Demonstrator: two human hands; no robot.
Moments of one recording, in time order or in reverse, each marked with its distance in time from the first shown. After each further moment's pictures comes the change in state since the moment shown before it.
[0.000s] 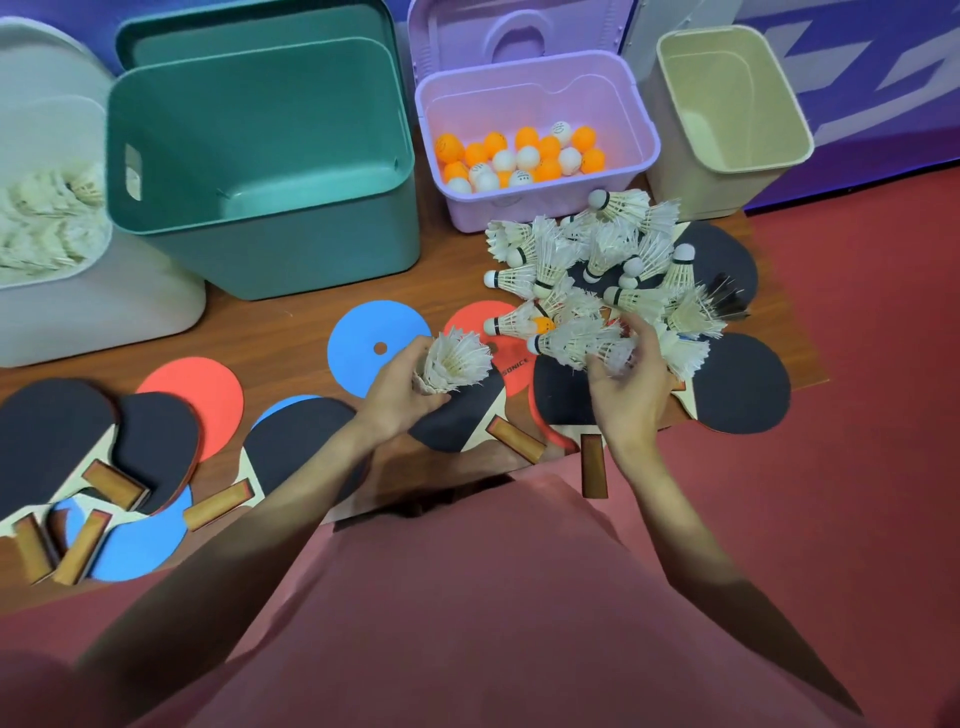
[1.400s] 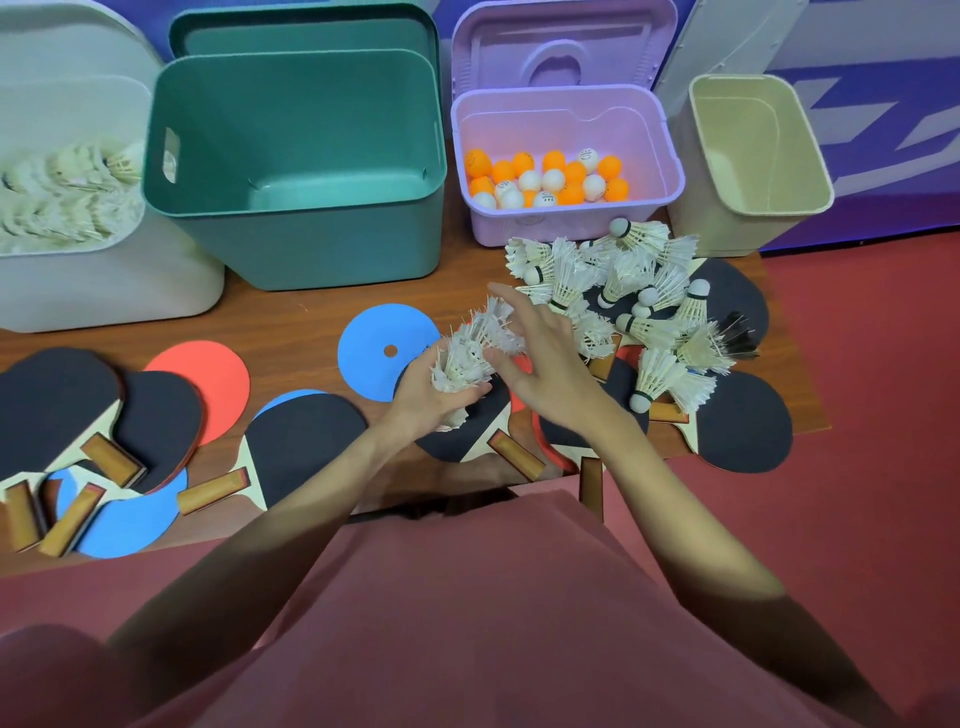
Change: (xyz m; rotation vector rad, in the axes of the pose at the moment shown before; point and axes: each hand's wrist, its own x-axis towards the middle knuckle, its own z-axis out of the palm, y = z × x) left_hand 0.000 0.018 0.018 -0.400 0.099 -0.059; right_hand 0.012 -0.083 0.022 -0.068 -0.764 -0.488
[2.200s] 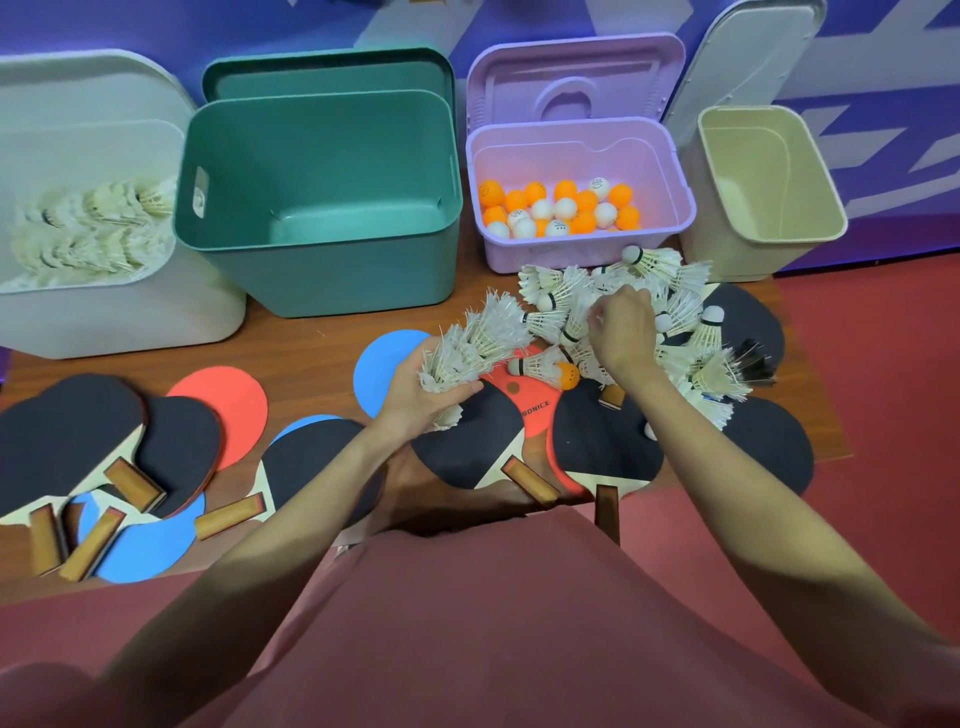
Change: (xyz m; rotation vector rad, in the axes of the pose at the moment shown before) left_hand 0.015 0.014 -0.028 -0.012 0.102 0.005; right_hand 0.075 0.107 -0.023 -0.580 0.234 0.397
